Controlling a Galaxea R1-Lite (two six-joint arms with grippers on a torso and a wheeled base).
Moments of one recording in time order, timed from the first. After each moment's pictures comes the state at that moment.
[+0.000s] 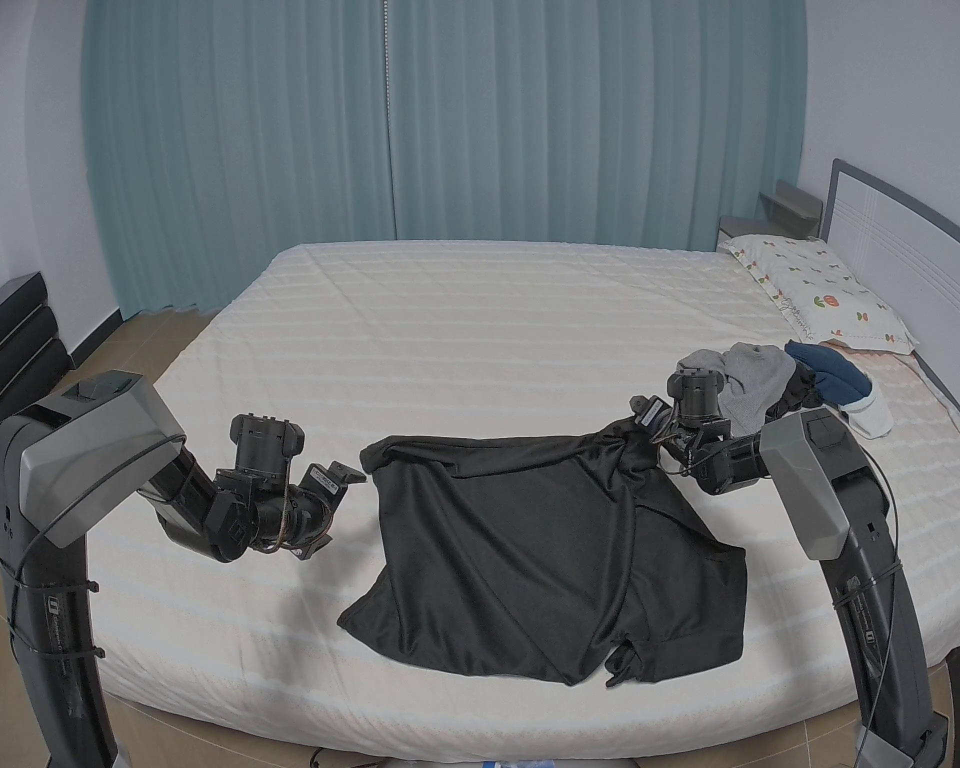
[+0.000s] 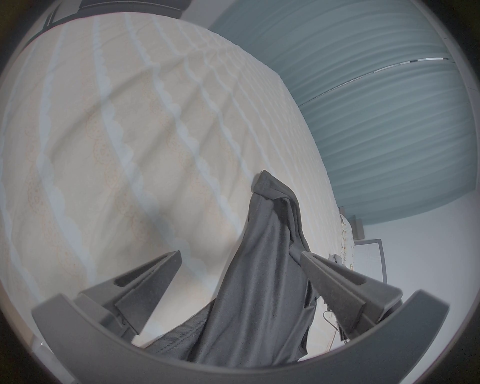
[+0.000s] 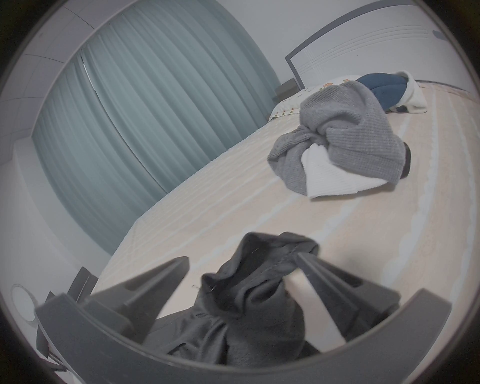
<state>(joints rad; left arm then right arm) -0.21 2.27 -0.99 -0.59 -0.11 -1.14 0.18 2.80 -1.99 -0.47 -0.23 0.68</state>
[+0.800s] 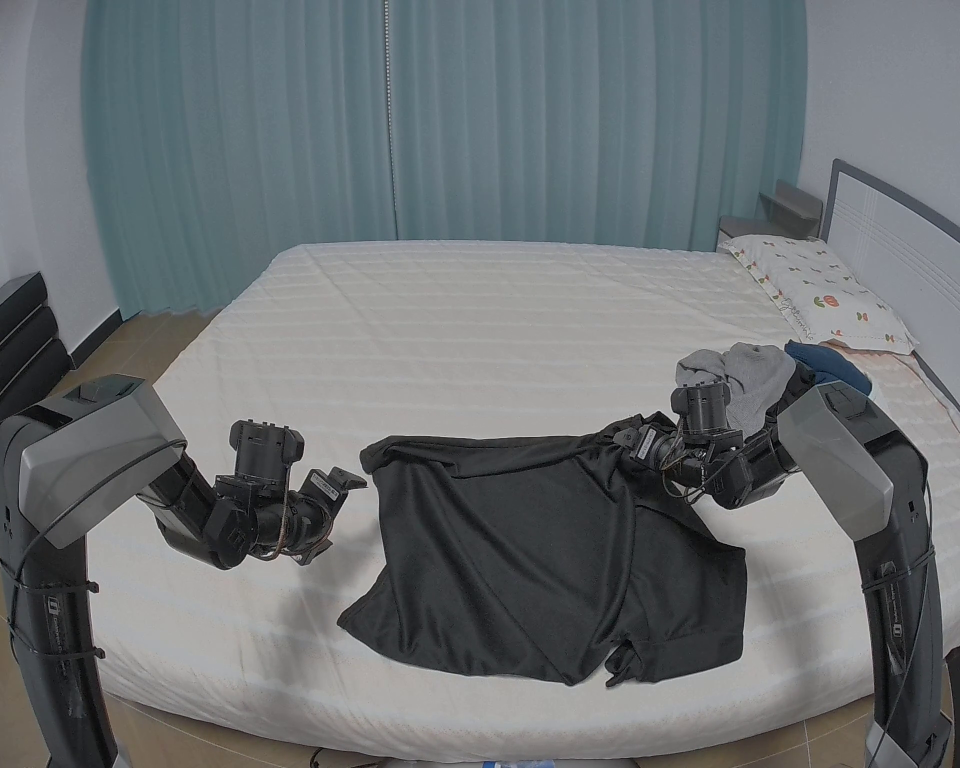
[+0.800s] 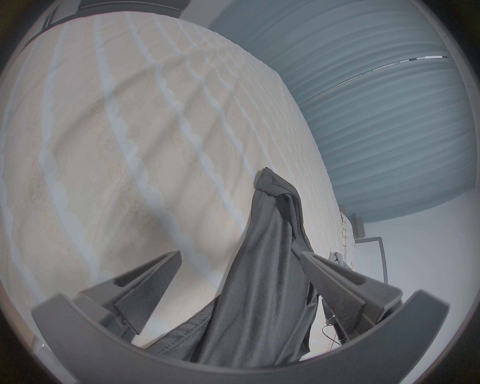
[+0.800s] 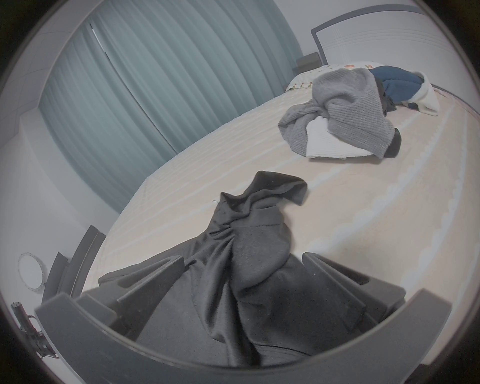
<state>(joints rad) -0.21 2.26 -0.96 -0.62 -0.12 -1.13 0.22 2.58 -1.57 -0.50 -0.07 0.59</state>
